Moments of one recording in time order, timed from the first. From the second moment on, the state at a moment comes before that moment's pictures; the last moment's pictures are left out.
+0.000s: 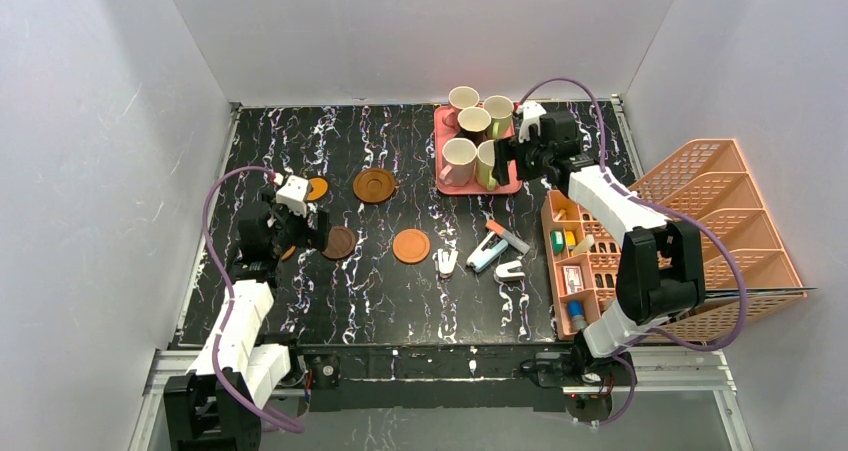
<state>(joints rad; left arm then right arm) 0.06 0.89 0.45 -0.01 0.35 0.23 0.26 1.58 1.13 -0.23 -0.22 -0.03</state>
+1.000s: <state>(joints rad) 0.06 0.90 0.44 0.00 0.34 0.24 0.29 1.67 1.21 -0.24 -0.19 -0.05</state>
